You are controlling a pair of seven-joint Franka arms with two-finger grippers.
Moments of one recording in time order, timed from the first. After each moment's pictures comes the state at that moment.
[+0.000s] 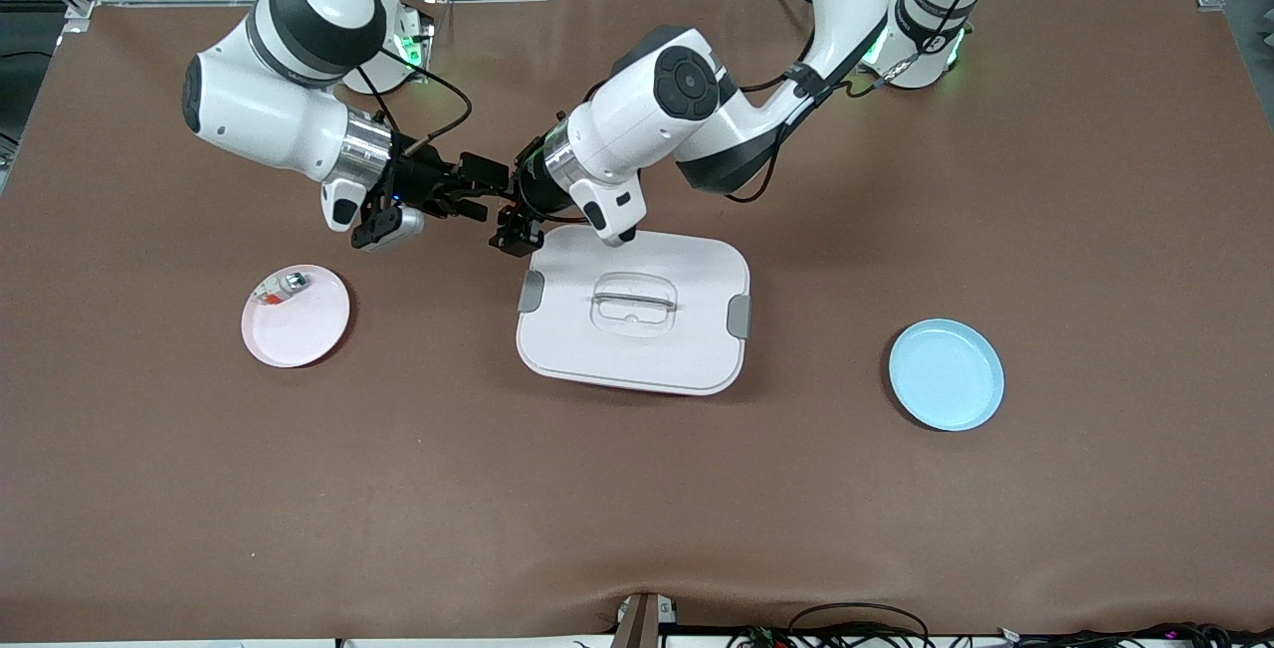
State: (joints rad) left arm -0.54 0.67 -0.47 -1.31 -0.28 2.45 -2.16; right arm 0.39 -0.05 0.03 -2.21 0.94 2.24 -0.09
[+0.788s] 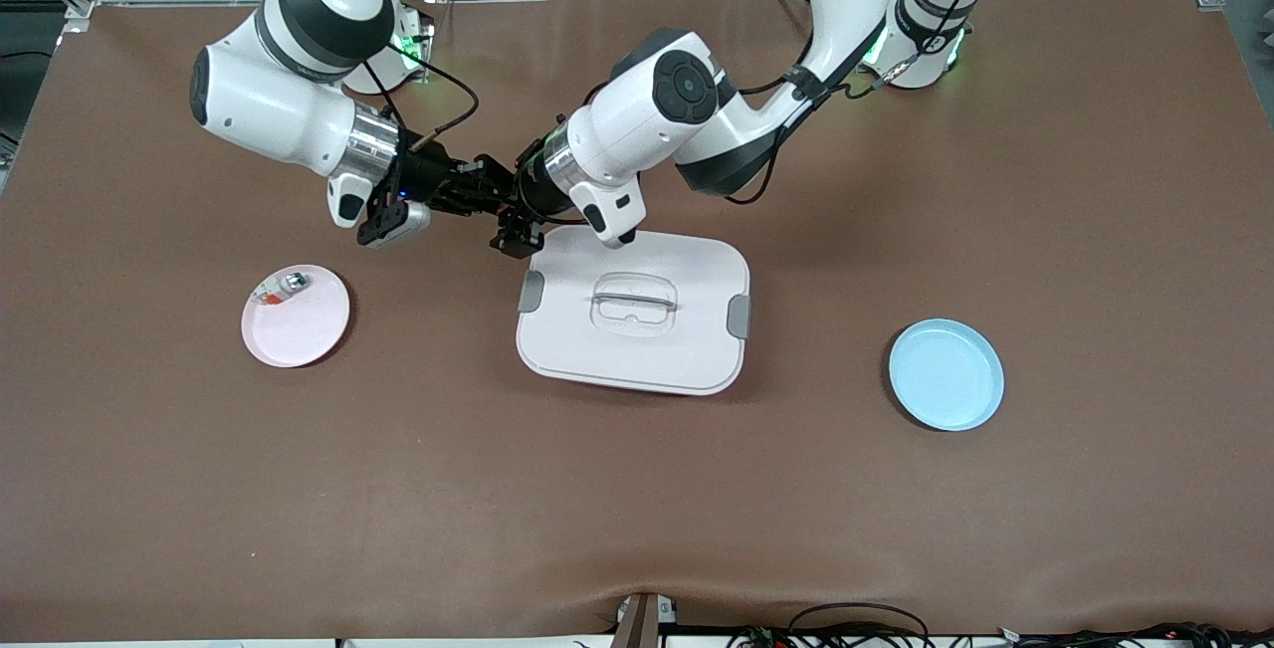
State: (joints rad) left arm -0.54 0.67 -0.47 -1.31 -0.28 2.45 -2.16; right arm 0.41 -0.05 0.03 -2.21 0.95 2.27 -0.10
